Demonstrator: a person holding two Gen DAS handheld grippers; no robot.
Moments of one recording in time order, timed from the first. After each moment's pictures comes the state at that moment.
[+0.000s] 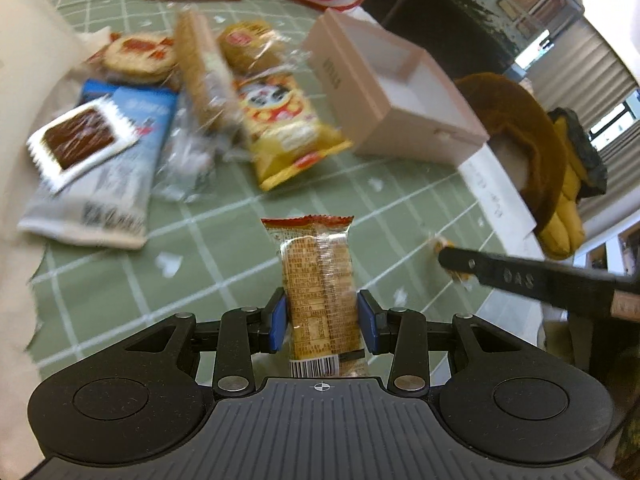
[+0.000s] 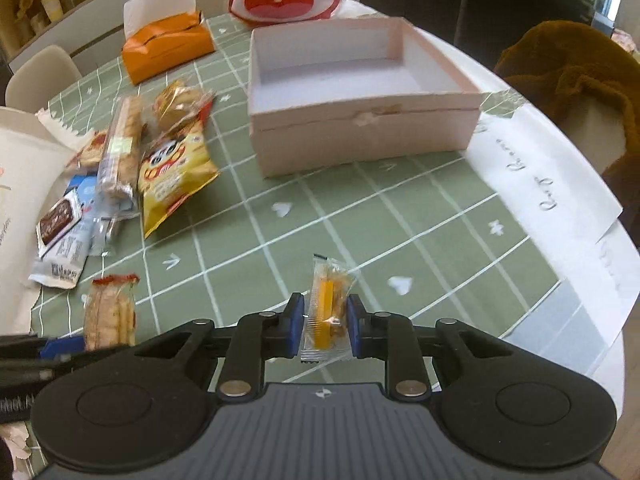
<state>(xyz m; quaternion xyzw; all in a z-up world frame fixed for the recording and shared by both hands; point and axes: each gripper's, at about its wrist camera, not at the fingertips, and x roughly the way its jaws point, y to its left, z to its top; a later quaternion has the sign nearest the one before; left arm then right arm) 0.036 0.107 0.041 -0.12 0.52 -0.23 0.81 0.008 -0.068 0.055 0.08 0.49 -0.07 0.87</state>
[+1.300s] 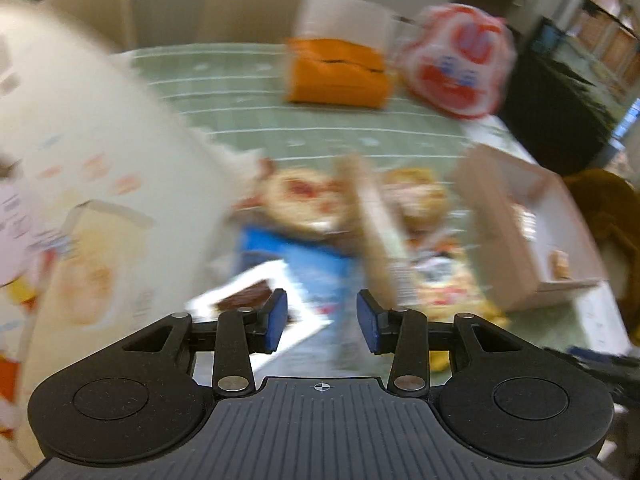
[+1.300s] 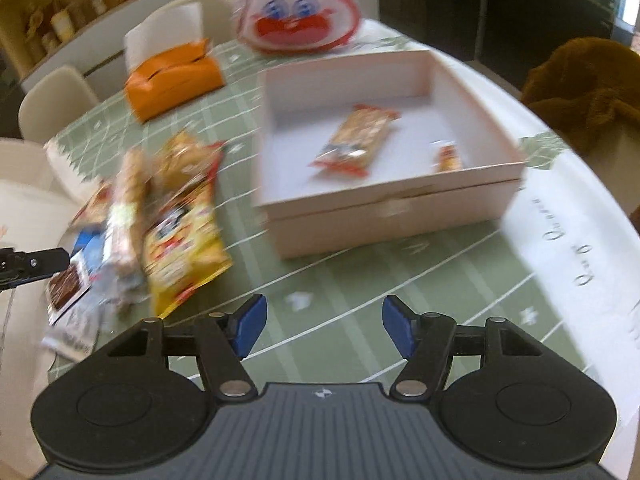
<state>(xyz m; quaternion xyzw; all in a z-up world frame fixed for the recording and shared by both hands) 0.118 0.194 0.064 -0.11 0.46 -0.04 0.88 0.073 -0.068 0.057 0.09 0.48 -0.04 0.87</state>
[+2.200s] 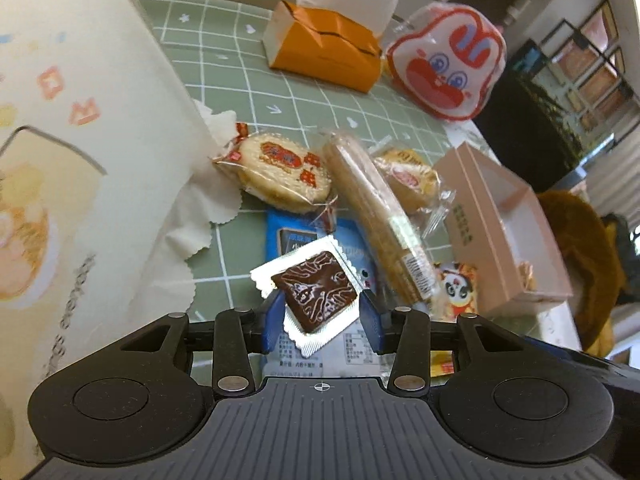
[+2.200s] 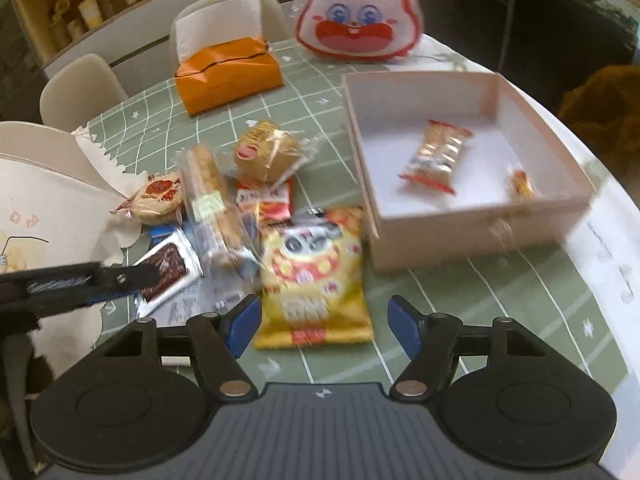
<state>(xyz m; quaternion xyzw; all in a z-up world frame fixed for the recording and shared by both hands) 0.124 0.204 0.037 -0.20 0.47 -0.11 0.85 0.093 -0.007 0.063 0.07 0.47 -0.02 0.88</state>
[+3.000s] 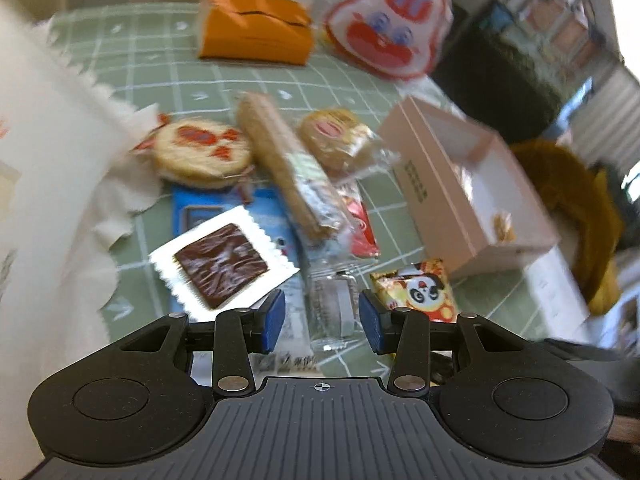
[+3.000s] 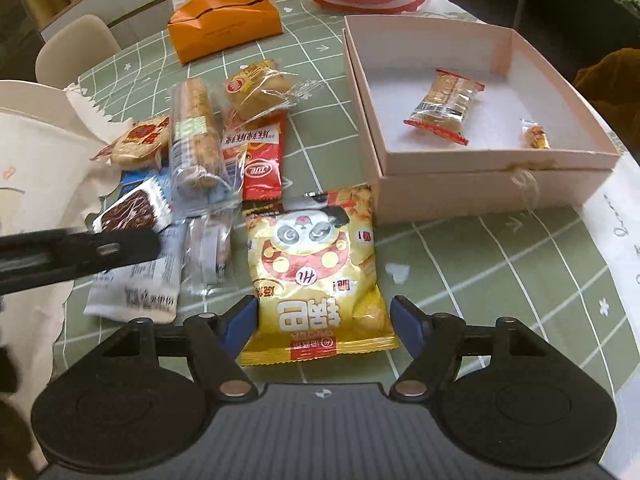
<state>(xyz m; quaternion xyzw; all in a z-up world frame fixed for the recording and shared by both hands) 0.126 0.131 0.037 -0.10 0.48 -0.15 0.86 0.081 -0.012 0.030 0.06 0.51 -0.01 0.86</state>
